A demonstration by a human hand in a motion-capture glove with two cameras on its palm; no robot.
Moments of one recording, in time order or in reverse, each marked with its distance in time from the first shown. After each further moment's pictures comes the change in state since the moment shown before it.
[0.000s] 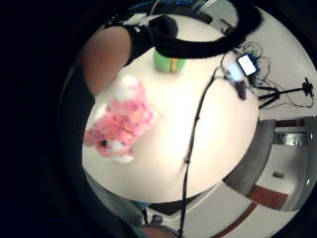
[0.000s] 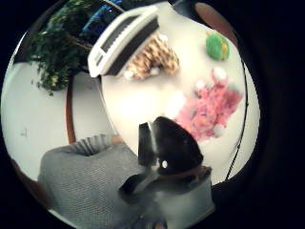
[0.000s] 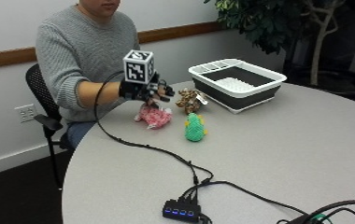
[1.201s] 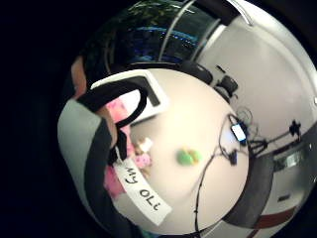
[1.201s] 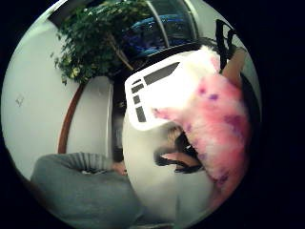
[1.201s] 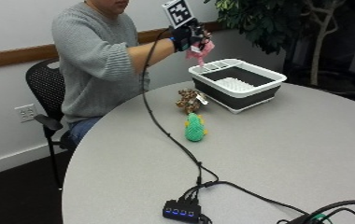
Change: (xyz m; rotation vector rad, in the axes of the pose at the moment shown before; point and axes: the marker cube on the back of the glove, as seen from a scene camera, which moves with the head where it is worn) arm -0.188 -0.123 -0.153 0.451 -0.158 -0.335
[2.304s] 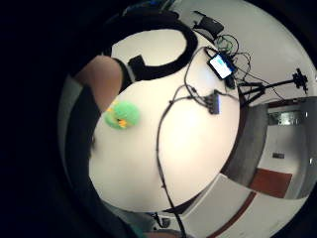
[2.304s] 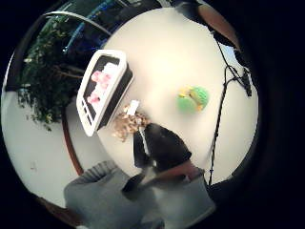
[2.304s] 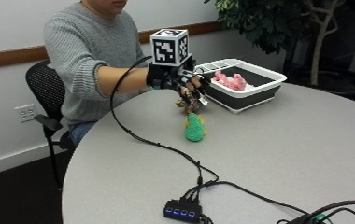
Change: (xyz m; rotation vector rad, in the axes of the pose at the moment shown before) arm 0.239 0.090 0.008 -0.392 0.228 0.442
